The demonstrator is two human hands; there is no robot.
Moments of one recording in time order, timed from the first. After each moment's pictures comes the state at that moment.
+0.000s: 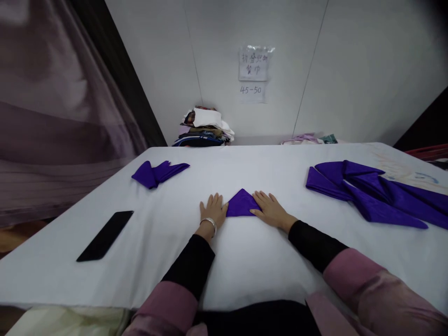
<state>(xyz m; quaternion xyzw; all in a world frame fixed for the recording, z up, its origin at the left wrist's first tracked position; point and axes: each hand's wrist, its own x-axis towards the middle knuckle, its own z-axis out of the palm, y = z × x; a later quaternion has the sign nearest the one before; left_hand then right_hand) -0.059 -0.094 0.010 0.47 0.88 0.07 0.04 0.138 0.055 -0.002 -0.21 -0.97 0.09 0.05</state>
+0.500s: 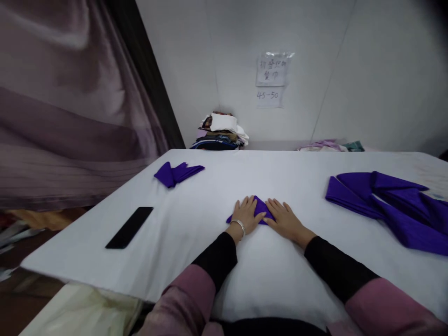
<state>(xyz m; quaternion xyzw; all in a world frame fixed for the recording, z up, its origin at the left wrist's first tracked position) -0.009 -0.058 0.009 0.59 0.80 0.08 0.04 0.140 0.050 -0.004 -0.22 -0.97 0.08 0.05</state>
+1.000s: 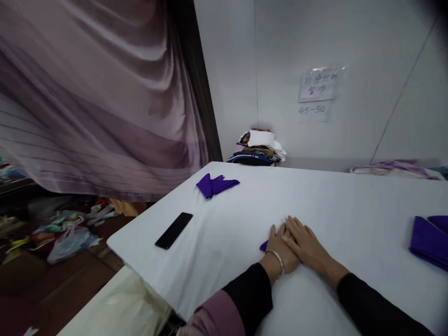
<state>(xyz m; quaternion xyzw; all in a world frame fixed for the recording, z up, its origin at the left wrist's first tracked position) -0.004 -0.066 0.014 0.63 0.77 0.07 0.01 0.069 0.036 0.006 -0.17 -0.97 0.17 0.07</state>
